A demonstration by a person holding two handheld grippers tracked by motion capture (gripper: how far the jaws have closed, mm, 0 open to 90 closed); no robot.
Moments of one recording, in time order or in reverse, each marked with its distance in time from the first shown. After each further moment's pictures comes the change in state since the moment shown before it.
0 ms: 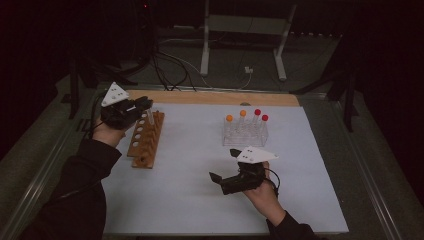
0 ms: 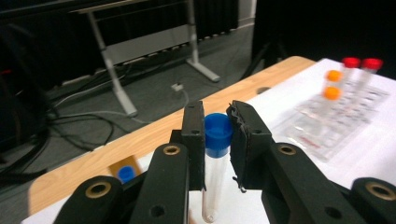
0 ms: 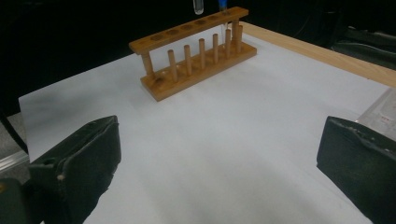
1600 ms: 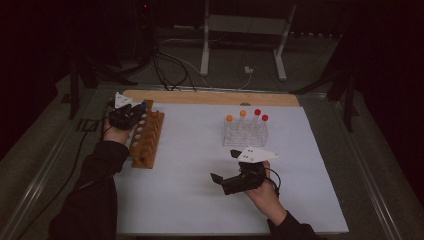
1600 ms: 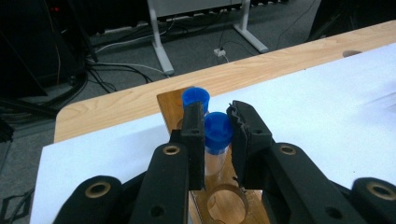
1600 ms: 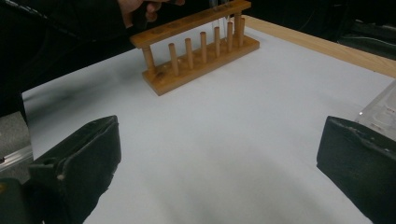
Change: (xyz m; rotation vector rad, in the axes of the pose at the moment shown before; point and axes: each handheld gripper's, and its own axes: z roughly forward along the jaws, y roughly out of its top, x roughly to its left) left arm 0.036 -0.072 0.067 0.130 0.160 -0.133; right arm -0.005 -0.004 0.001 0.015 0.018 0.012
